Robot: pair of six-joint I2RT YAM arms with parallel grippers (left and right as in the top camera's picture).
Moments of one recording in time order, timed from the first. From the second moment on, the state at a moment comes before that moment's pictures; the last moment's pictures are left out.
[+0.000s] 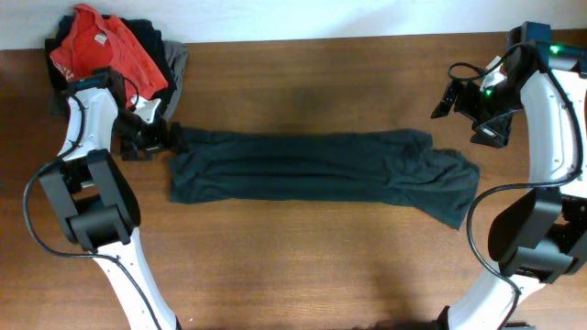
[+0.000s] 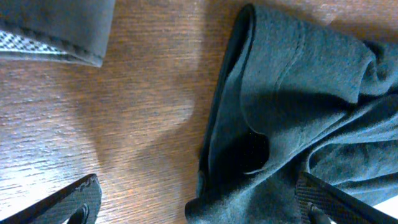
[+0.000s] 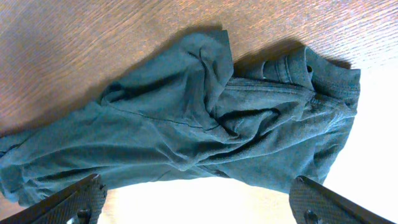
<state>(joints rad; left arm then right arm) 0.24 2.37 1.98 -1.26 0.32 0.25 -0.24 1.99 1.94 -1.41 -0.28 0.26</state>
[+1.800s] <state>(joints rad) 0.22 2.42 1.98 -1.34 0.55 0.32 -0.24 1.99 1.94 -1.41 -0.28 0.26</state>
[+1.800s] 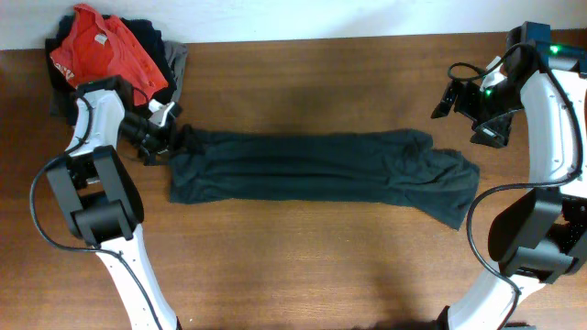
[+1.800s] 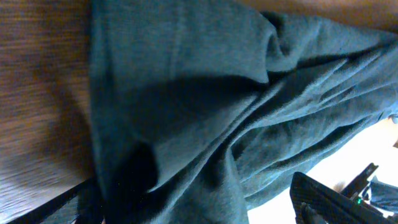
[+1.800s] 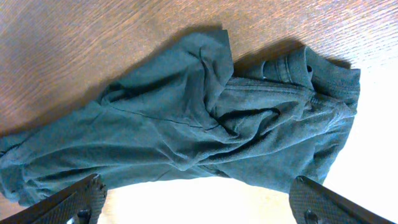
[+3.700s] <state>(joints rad) 0.24 2.49 2.19 -1.57 0.09 0.13 -0.24 1.99 1.94 -1.41 -0.28 0.26</state>
